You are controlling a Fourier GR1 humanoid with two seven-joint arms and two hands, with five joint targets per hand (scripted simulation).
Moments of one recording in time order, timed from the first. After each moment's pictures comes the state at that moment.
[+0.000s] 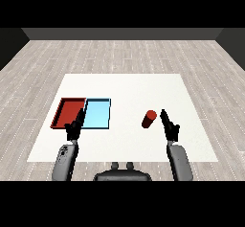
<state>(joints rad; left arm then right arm) 0.00 0.10 -0.01 -1.56 0.01 0.01 0.03 0.02 -0.10 0.00 -1.55 0.03 0.00 -0.01</state>
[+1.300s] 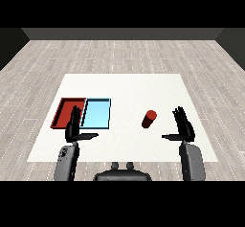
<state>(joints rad) 0.02 0.04 0.04 -1.59 0.03 -0.01 -0.40 -0.01 -0.19 -0.21 -1.48 -0.21 0.30 -0.31</state>
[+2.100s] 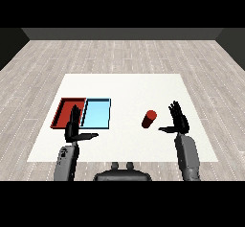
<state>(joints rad) 0.03 0.04 0.04 -1.62 0.03 0.00 -0.37 -0.17 -0.19 -0.23 -1.27 -0.21 0.30 -0.32</state>
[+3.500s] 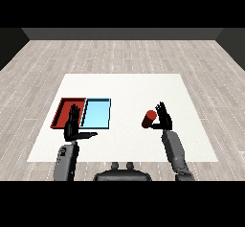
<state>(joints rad) 0.01 0.04 0.06 -1.61 0.07 -0.03 -0.38 -0.34 -0.10 -0.18 -0.91 -0.22 0.25 -0.47</state>
